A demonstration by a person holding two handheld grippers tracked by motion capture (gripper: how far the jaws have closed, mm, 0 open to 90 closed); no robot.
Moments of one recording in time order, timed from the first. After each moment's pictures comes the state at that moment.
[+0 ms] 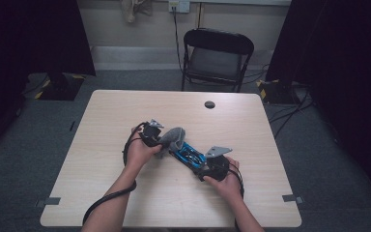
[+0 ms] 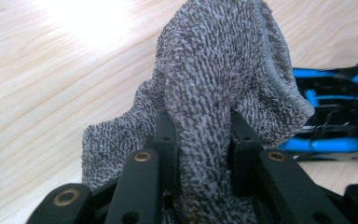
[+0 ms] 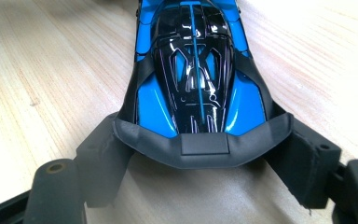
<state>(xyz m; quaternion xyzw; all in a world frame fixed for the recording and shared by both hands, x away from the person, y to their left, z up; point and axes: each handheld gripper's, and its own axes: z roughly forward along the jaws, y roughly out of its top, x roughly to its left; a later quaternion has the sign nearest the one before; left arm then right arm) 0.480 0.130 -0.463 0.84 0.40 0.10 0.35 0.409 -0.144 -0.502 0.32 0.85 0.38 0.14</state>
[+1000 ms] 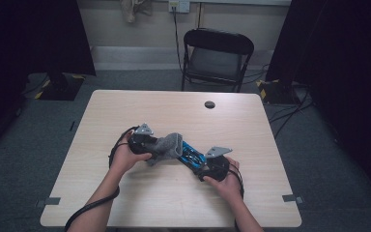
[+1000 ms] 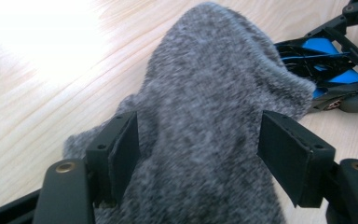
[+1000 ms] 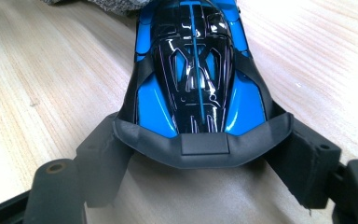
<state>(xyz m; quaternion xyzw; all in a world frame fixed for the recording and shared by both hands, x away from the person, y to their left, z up) 0.466 0.166 -0.471 0.85 0.31 0.10 0.41 0.408 -0.143 -0.502 0.32 0.85 0.38 0.14</state>
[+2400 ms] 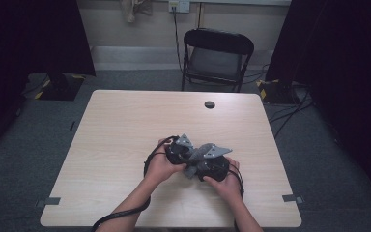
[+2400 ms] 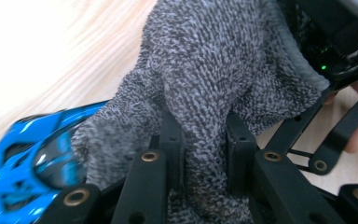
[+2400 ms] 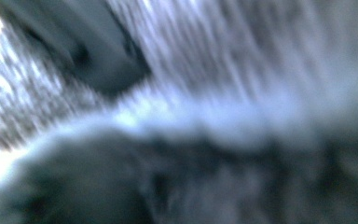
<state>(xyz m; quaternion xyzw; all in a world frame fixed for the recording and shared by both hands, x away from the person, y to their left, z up) 0.426 0.041 -0.456 0.88 0.24 0.03 0.40 0.407 -0.143 -0.502 0.32 0.85 0.38 0.14</state>
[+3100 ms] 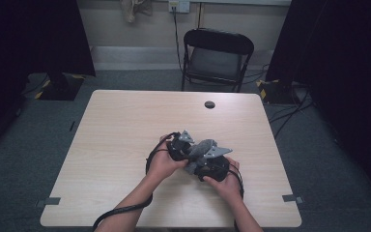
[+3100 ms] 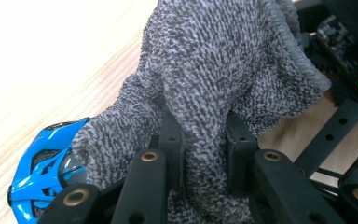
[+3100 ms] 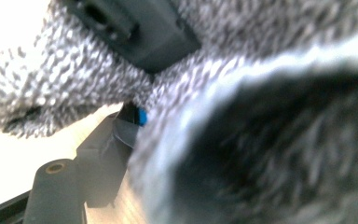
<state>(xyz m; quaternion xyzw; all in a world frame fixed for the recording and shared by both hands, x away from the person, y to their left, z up) 0.438 0.040 -0.448 0.88 0.27 0.06 0.38 0.407 -0.143 -0.502 0.33 0.85 0.38 0.14</state>
